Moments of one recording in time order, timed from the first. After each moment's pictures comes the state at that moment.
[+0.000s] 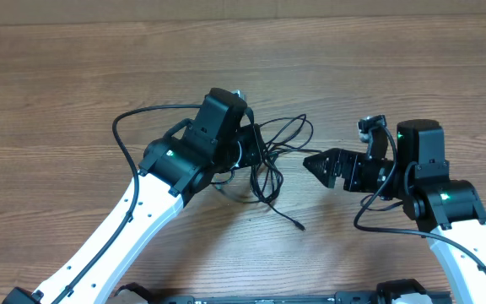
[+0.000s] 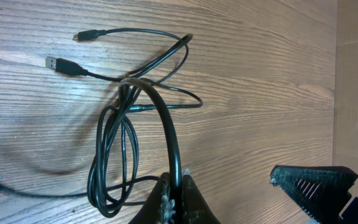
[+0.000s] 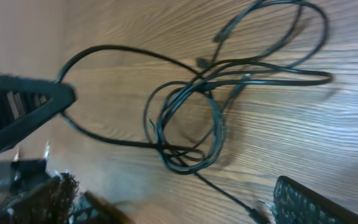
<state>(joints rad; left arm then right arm) -0.59 1.40 1.26 -0.72 0.20 -0.81 0.12 1.05 0.90 -0.76 -0.66 0.34</state>
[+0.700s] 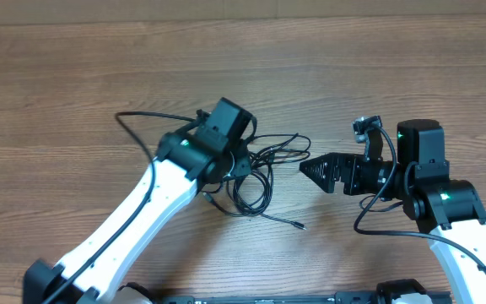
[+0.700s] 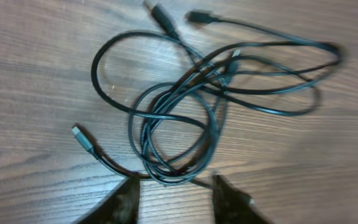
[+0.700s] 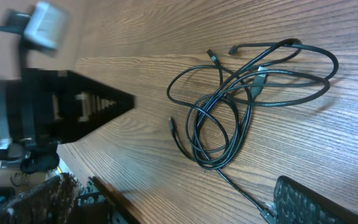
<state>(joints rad) -0.59 1.51 1.26 -0.96 0.00 -0.79 0.12 1.05 0.90 -0.76 -0.73 0.28</state>
